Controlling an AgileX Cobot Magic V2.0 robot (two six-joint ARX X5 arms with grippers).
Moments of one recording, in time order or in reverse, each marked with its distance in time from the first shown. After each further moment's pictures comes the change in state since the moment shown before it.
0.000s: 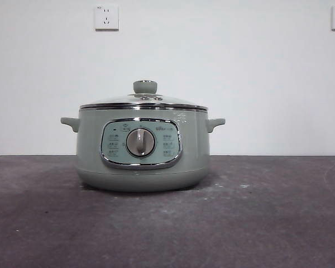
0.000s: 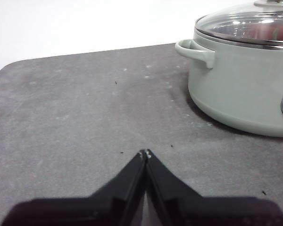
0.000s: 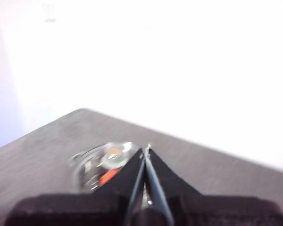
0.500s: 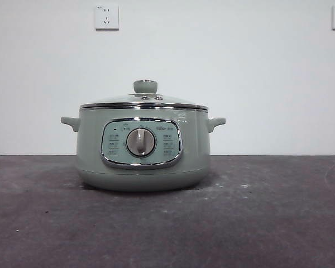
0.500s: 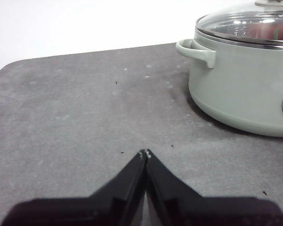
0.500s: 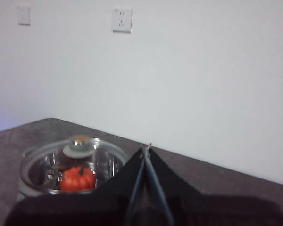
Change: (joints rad) left arm 0.000 0.000 0.000 0.000 0.000 0.000; right arm -0.063 -0.439 -0.990 0.735 -0.004 0.000
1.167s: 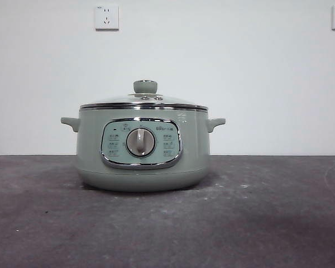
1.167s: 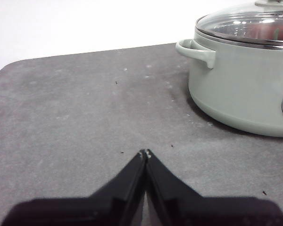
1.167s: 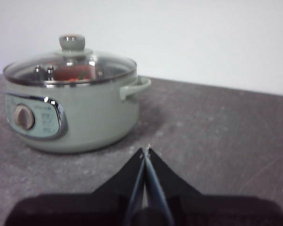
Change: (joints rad) left arm 0.000 0.000 0.000 0.000 0.000 0.000; right arm 0.000 -0.257 -0.568 0.146 0.002 0.047
